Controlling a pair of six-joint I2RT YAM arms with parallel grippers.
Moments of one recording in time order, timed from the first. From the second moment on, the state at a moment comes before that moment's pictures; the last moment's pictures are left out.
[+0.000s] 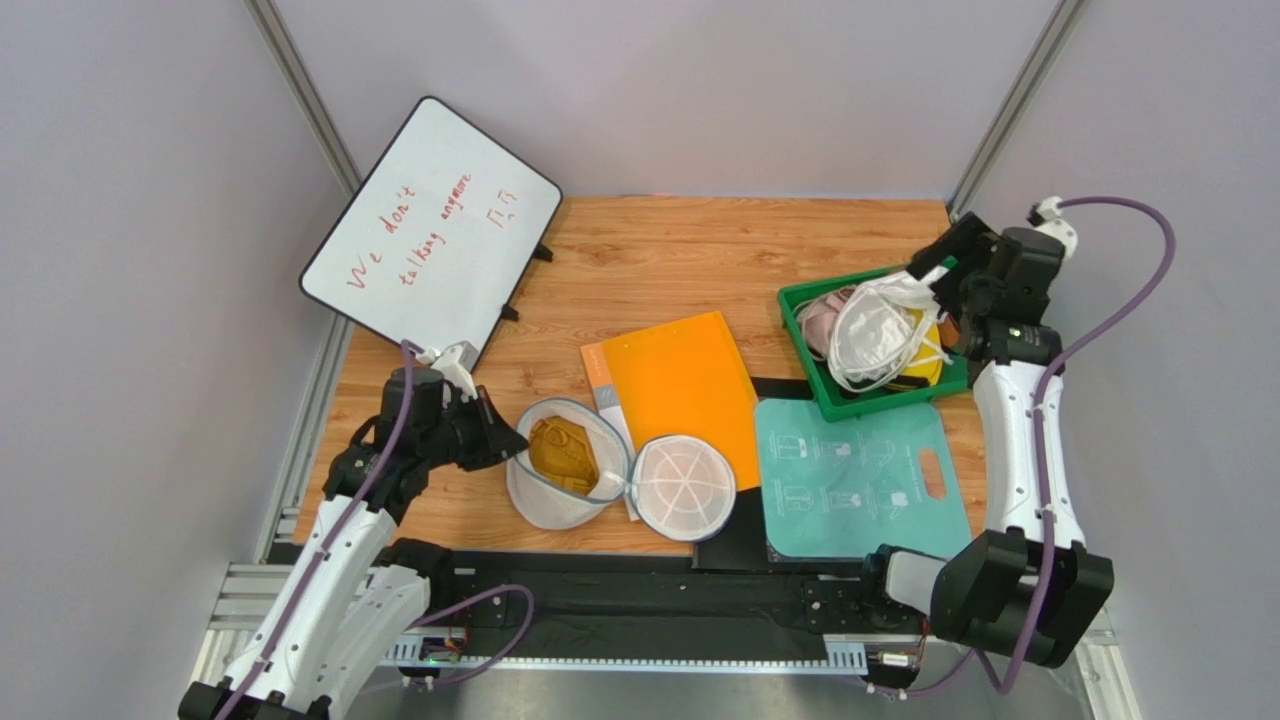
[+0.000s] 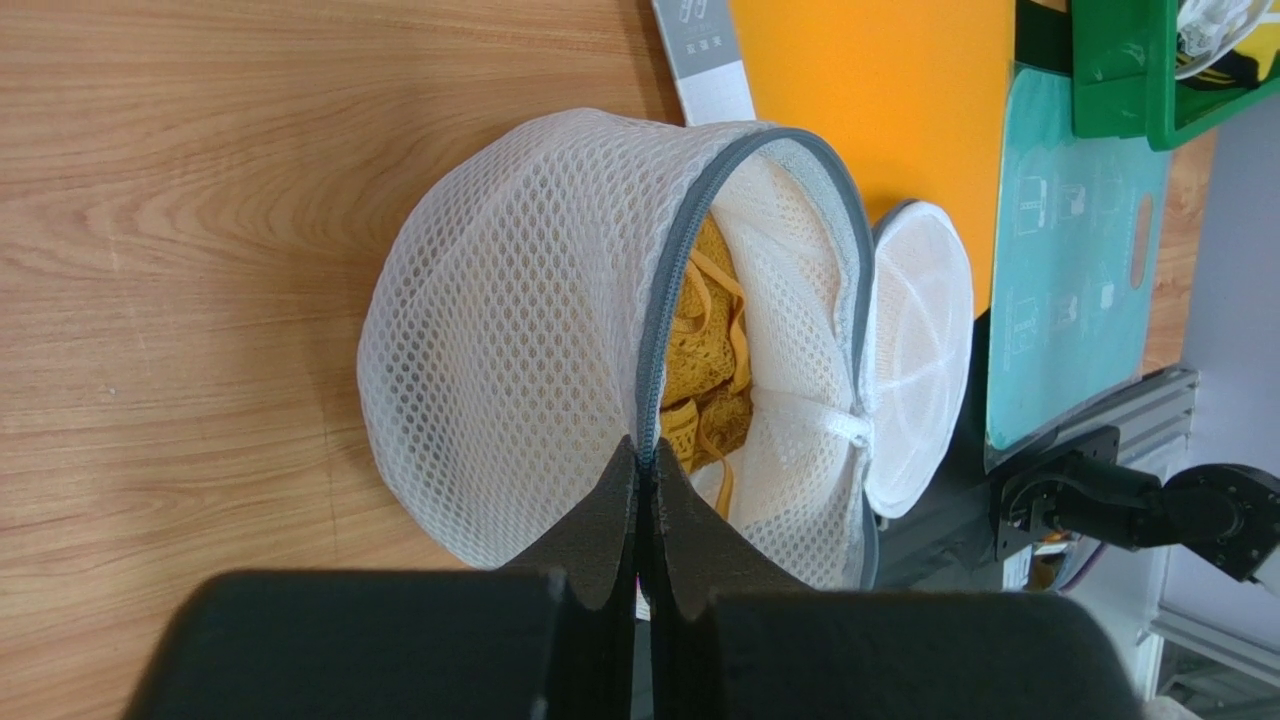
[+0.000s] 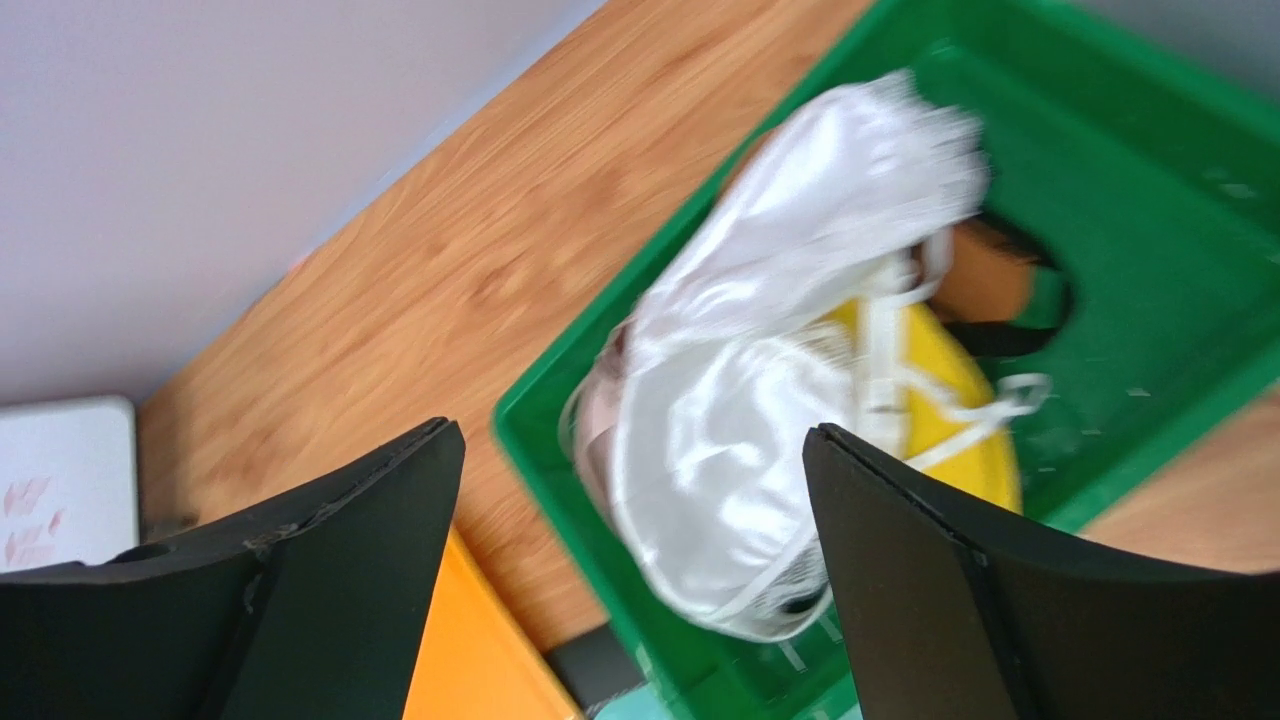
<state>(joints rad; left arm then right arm) -0.23 0.68 0.59 -0.66 0.34 -0.53 -0.28 1.21 1.14 -0.36 0.00 0.52</state>
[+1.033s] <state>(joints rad) -0.23 0.67 0.59 -0.66 0.34 -0.53 1.00 1.59 1.25 -0.21 -0.21 0.60</state>
